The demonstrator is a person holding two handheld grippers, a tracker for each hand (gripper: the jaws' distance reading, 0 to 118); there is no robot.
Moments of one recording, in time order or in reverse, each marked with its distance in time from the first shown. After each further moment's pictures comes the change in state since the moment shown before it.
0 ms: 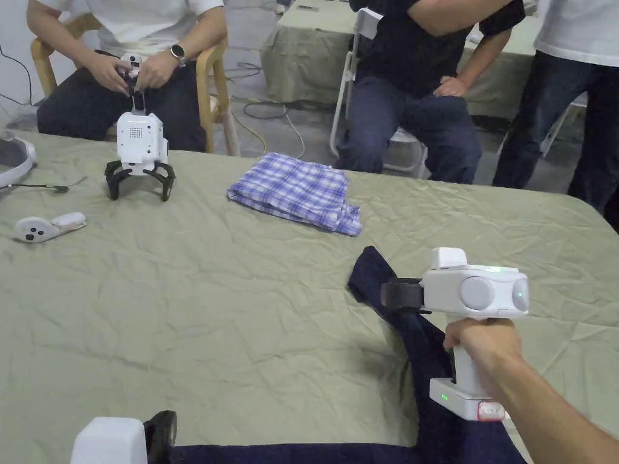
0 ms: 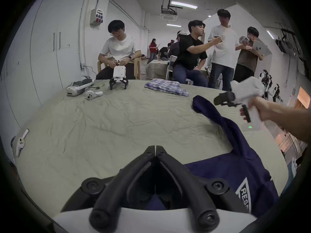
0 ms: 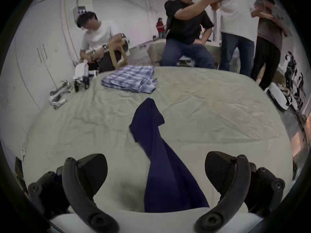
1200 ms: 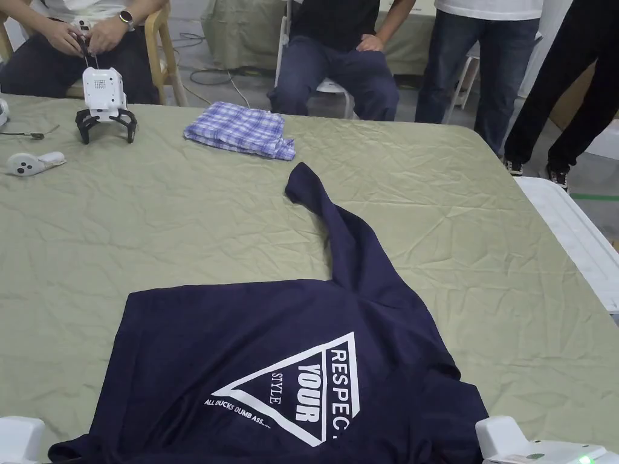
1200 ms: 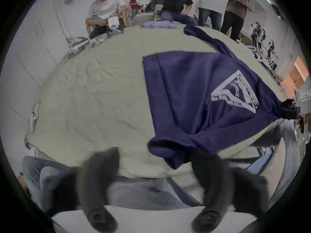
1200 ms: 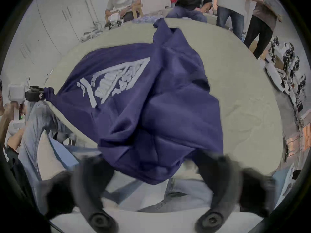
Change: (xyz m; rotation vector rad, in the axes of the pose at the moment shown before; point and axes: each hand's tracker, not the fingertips) left arm -0.092 -0.161 0.180 -0.450 -0.006 -0.195; right arm 0.039 -0.443 0.396 -0.250 0.000 0.078
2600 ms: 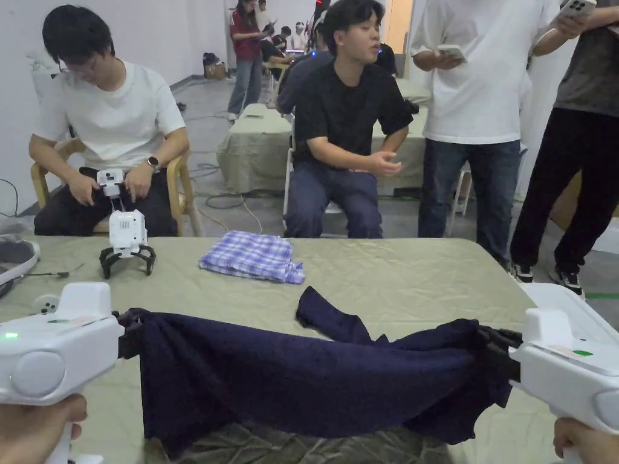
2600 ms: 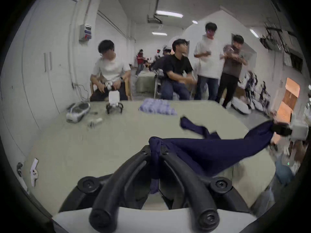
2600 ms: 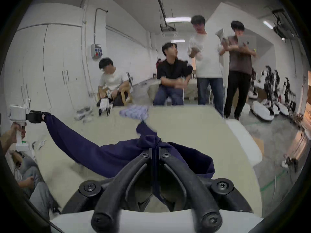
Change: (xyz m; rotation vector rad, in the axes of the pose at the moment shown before) left arm 0.005 0.249 0.060 0.506 -0.080 0.051; right arm 0.060 0.199 0.069 0.628 -0.040 -0.100
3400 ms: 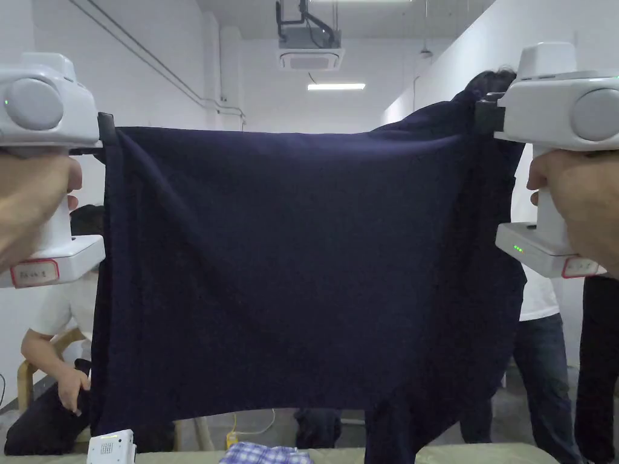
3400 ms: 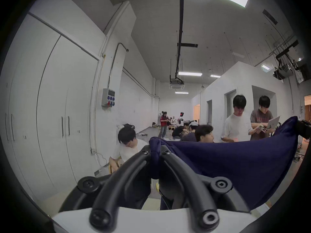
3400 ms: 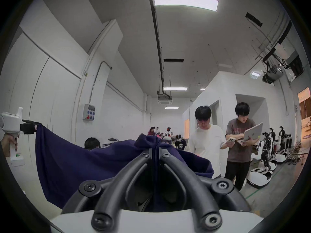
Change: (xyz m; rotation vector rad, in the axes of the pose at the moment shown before) left arm -0.021 0.518 0.001 0.615 0.255 0.083; right arm -0.090 0.544 -0.037 0.684 -0.120 0.142
